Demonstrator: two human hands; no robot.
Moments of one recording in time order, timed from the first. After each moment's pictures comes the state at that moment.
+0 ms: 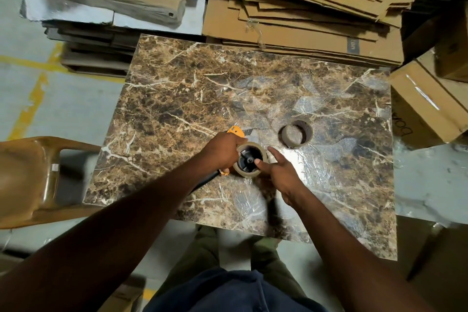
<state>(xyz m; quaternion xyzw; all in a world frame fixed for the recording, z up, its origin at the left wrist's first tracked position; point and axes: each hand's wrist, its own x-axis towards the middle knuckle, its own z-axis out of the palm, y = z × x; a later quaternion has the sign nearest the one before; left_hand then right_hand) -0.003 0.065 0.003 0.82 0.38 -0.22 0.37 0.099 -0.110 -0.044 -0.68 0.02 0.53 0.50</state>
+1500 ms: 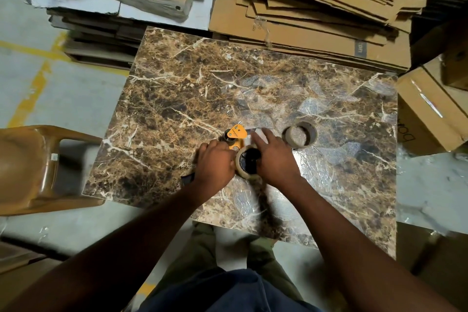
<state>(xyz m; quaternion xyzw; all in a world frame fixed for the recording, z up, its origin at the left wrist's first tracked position) -0.054 0.034 -0.036 0.92 0.35 -0.07 0.16 0.104 -0.066 -0.010 -0.82 -0.52 0.24 0.02</state>
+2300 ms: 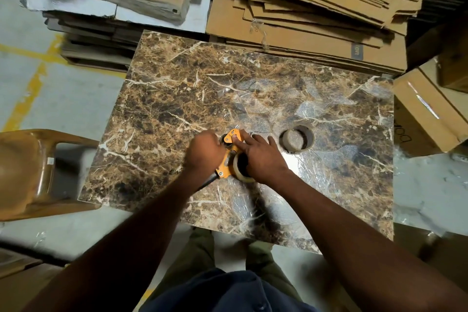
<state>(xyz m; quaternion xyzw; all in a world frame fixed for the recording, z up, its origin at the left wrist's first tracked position) -0.035 0.072 -0.023 0.79 0.53 0.00 0.30 0.104 -0.039 -0.005 -0.76 -0.60 0.26 -0.08</state>
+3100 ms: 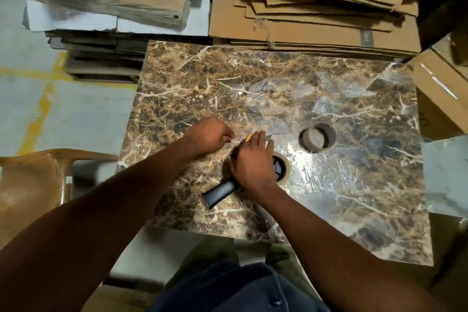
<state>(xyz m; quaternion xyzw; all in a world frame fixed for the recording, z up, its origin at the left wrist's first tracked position) -0.034 0.188 -0.024 0.94 0.18 -0.16 0.23 0.022 0.016 -0.006 -0.86 -0.45 0.22 -0.02</state>
